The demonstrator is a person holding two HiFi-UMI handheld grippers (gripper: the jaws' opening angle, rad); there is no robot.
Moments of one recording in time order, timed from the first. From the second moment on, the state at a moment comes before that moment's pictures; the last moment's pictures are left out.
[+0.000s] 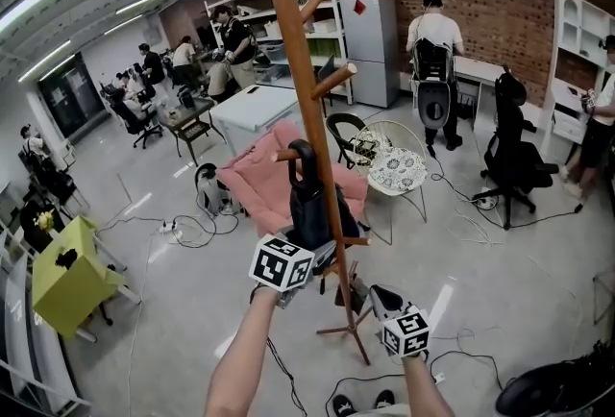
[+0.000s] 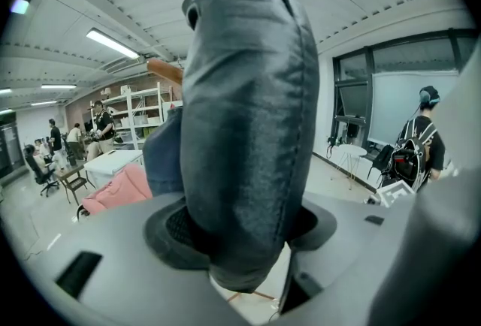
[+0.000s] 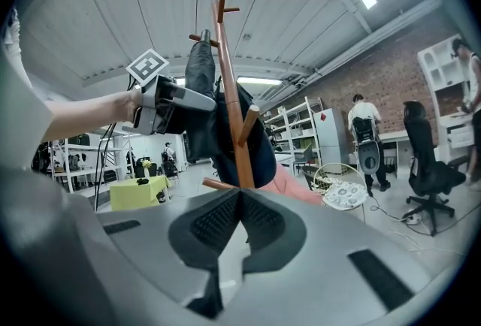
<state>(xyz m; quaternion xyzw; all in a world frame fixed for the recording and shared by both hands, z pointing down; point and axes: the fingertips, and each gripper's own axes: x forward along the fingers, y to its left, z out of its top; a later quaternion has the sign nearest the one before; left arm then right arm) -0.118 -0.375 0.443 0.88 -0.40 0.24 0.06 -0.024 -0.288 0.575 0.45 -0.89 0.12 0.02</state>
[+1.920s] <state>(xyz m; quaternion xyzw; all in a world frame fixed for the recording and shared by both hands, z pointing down) -0.136 -0.341 0.452 0.87 -0.48 0.12 0.07 -0.078 -0.267 0.596 0.39 -0.91 0.15 0.06</state>
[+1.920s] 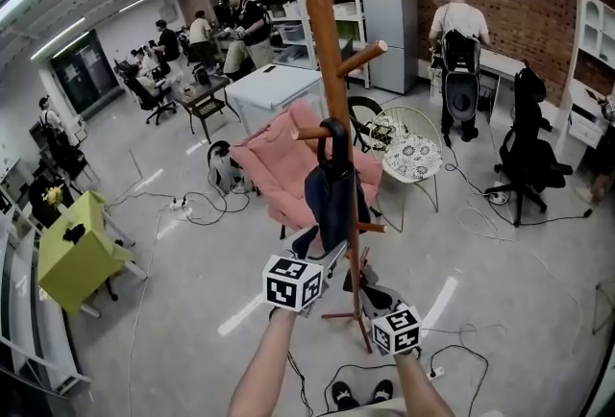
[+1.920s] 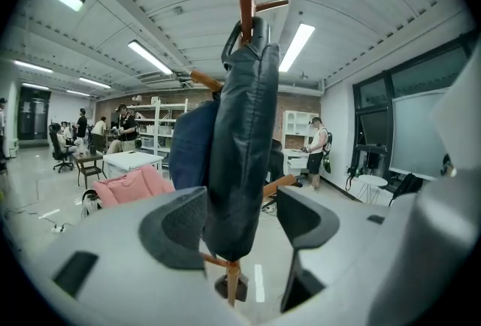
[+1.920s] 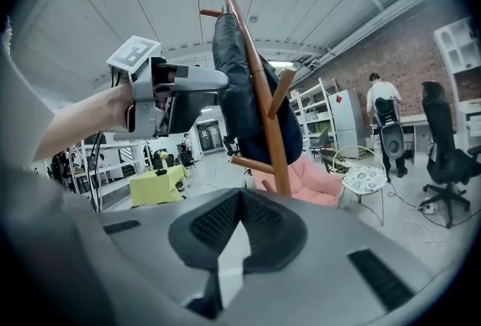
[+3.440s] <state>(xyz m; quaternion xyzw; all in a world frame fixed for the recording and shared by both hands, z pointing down) -0.181 -0.227 0.567 0.79 -0.59 0.08 0.12 -0.044 -0.262 0.603 0.41 -0.90 0.16 0.05</state>
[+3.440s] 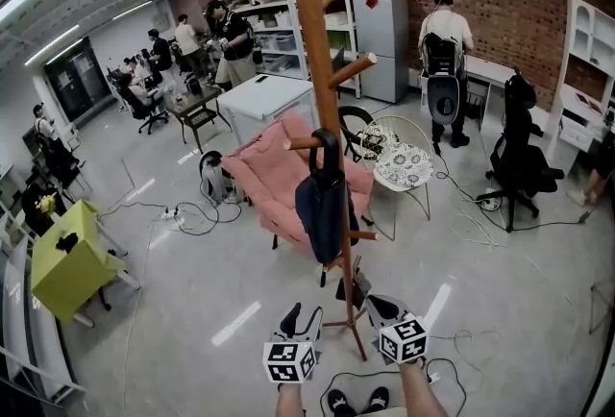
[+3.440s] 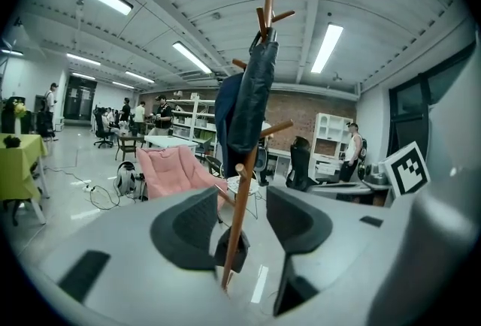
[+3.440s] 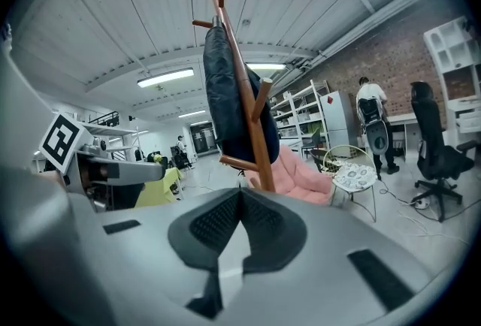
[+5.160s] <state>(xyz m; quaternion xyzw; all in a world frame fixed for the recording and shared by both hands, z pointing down) -0.181 -0.227 0.580 0.79 -0.59 0.09 0.14 -0.055 -0.267 0.595 0.38 -0.91 0.16 0.05</state>
